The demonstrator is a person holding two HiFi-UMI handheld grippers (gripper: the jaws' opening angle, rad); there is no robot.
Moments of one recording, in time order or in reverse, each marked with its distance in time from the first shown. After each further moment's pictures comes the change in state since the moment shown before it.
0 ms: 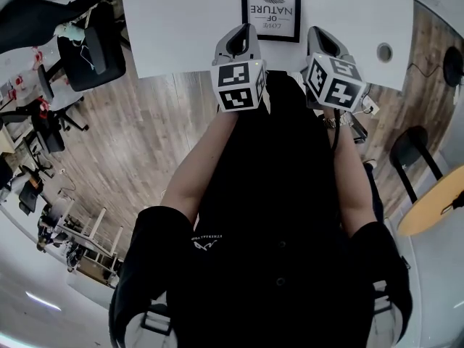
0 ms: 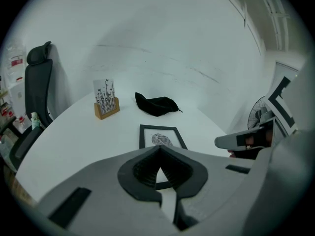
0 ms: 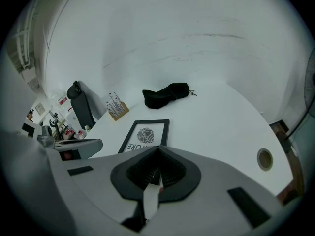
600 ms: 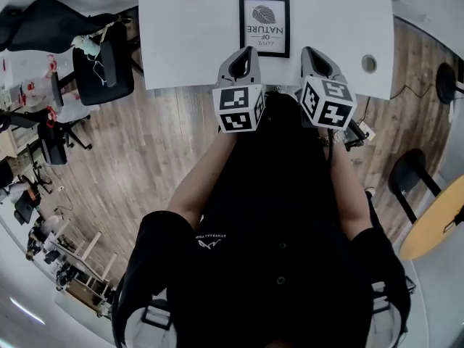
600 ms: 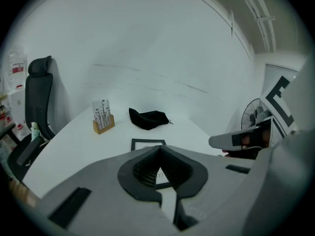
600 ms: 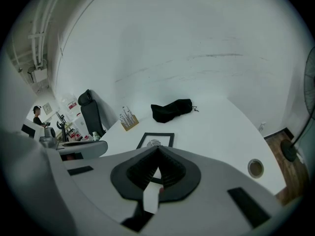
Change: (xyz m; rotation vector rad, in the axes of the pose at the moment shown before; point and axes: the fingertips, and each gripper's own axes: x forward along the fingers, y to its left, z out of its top) left arm -0.057 -0.043 0.028 0.044 -0.124 -0.027; right arm -0.068 0.013 0.022 -0.047 -0.135 0.052
